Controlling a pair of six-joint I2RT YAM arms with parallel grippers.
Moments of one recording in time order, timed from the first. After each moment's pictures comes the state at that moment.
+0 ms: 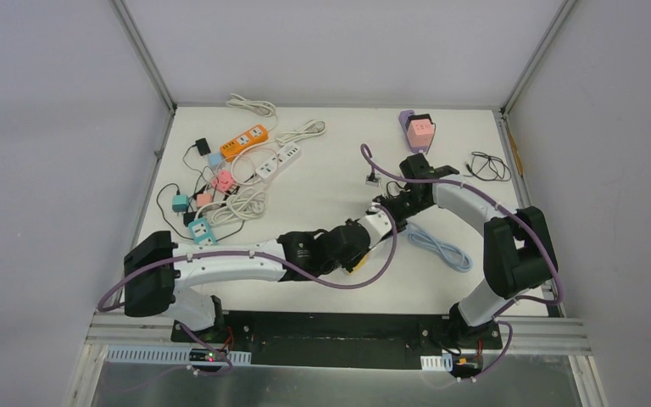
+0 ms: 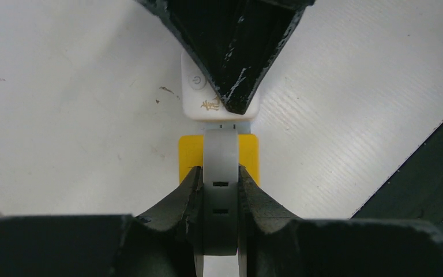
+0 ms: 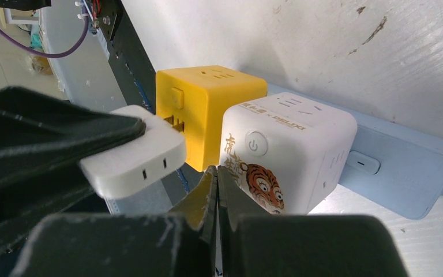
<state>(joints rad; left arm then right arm) -1.26 1.44 0.99 -0.14 -0.35 -0.16 0.39 1.62 1.06 -0.84 -0.88 -0.24</state>
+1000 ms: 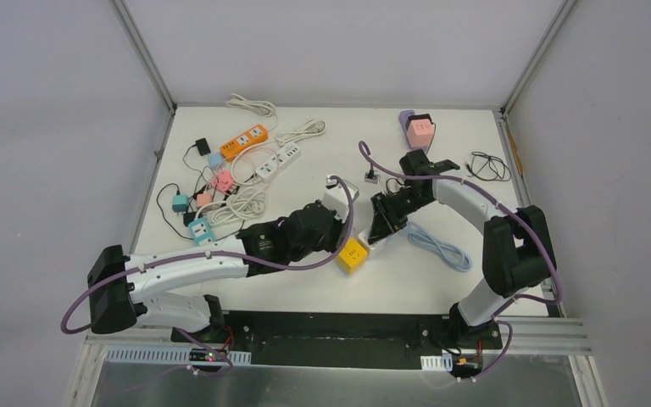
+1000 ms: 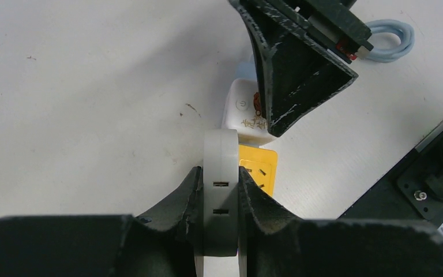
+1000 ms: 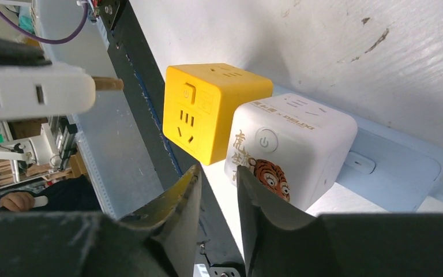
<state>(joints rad) -1.18 1.24 0.95 -0.12 -0.35 -0.29 0.39 1.63 1.12 -0.92 -0.89 -0.30</state>
